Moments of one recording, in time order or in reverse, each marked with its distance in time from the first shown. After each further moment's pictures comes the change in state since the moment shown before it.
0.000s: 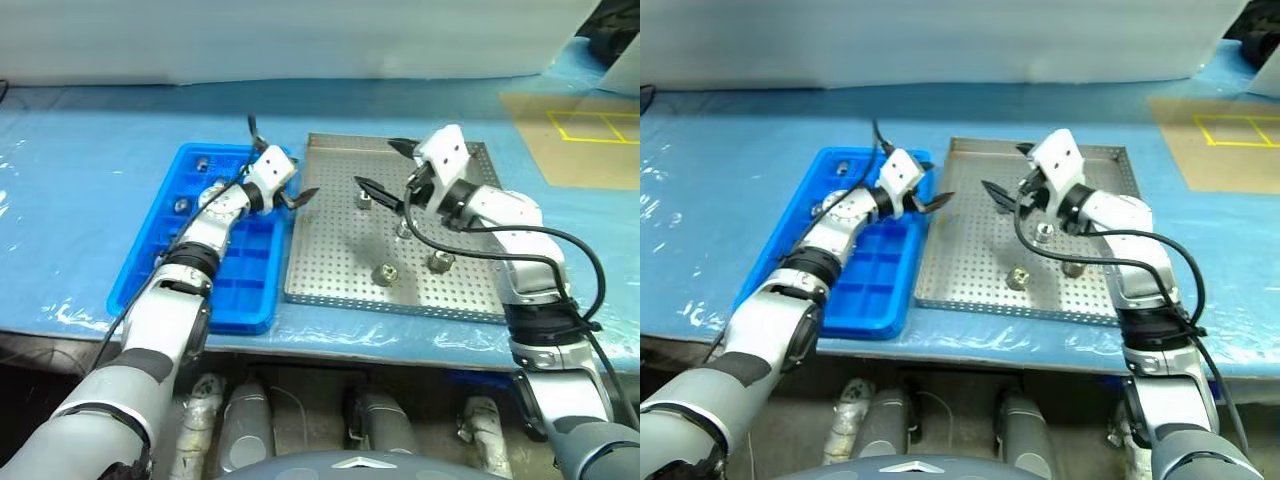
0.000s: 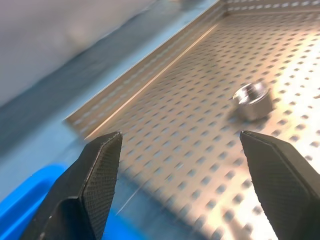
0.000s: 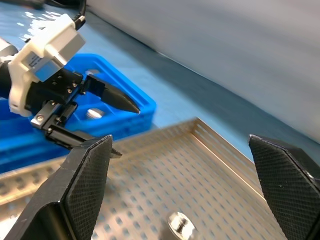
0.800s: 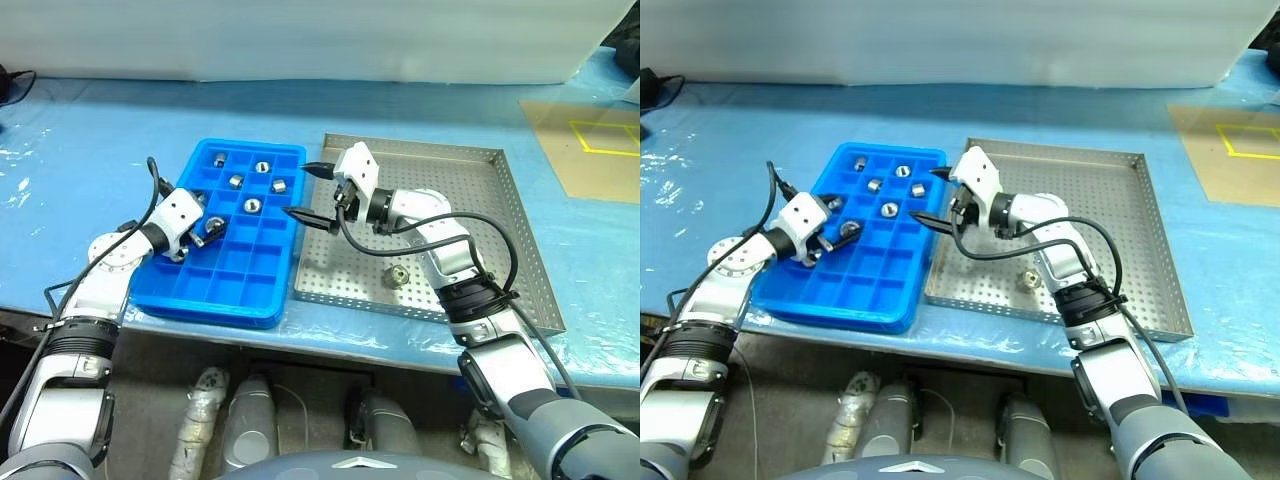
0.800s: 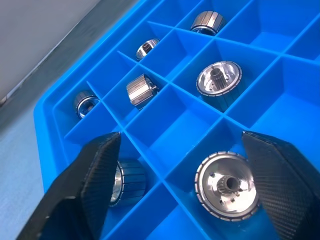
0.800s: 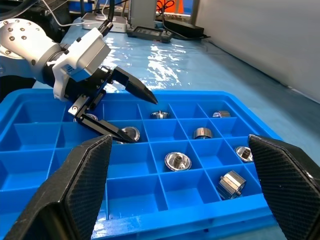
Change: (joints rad) left arm 0.582 0.426 0.113 -0.712 -0.039 0.221 0.007; right arm -0.210 0.244 0.233 0.349 0.000 -0.181 0.202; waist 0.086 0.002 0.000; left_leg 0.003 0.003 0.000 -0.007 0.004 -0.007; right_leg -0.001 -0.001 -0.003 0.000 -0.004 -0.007
